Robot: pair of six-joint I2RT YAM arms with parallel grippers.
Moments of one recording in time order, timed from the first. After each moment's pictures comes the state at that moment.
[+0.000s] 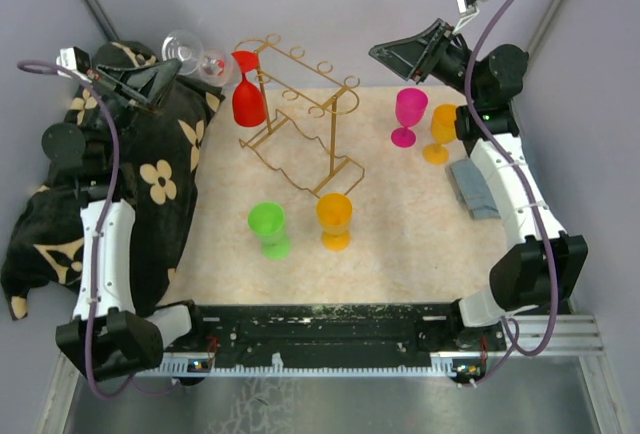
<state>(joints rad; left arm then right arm) 0.22 1.15 1.15 0.75 0.74 -1.78 0.14 1.49 1.52 0.50 -0.89 1.00</state>
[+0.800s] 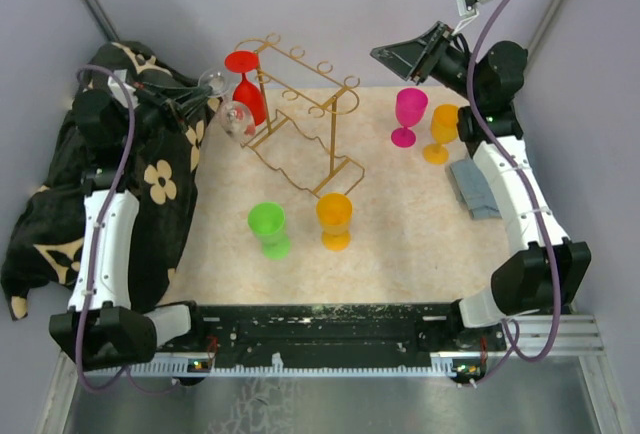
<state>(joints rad) 0.13 1.17 1.25 -0.04 0.68 -1.52 0.14 1.46 1.52 0.34 -0.83 0.92</state>
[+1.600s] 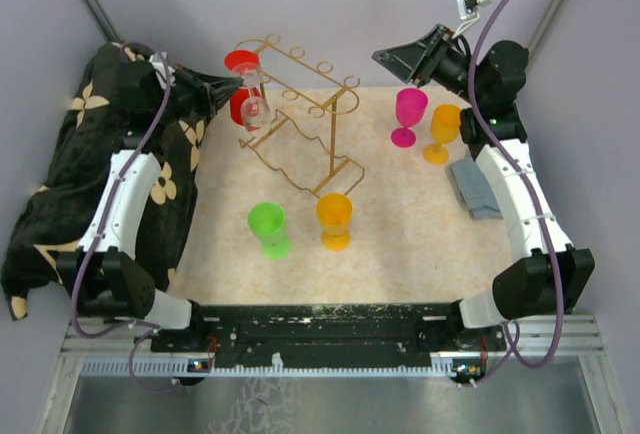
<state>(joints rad) -0.03 1.43 1.42 -0.11 0.58 -1.37 0.14 1.43 1.52 0.23 -0.79 0.85</state>
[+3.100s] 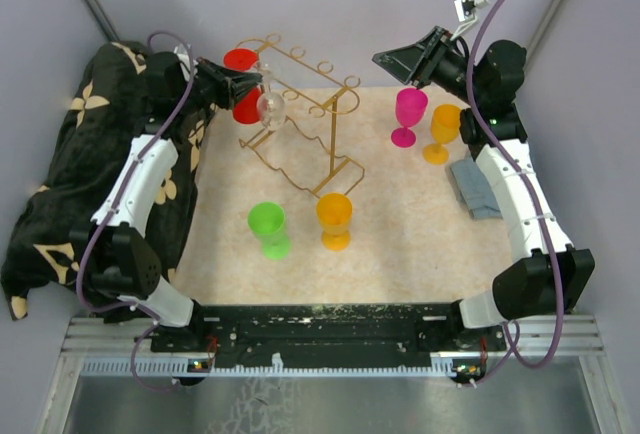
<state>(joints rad) -0.12 1.58 1.50 -0.06 0.54 -1.31 0.14 1.43 1.52 0.17 -0.77 0.80</state>
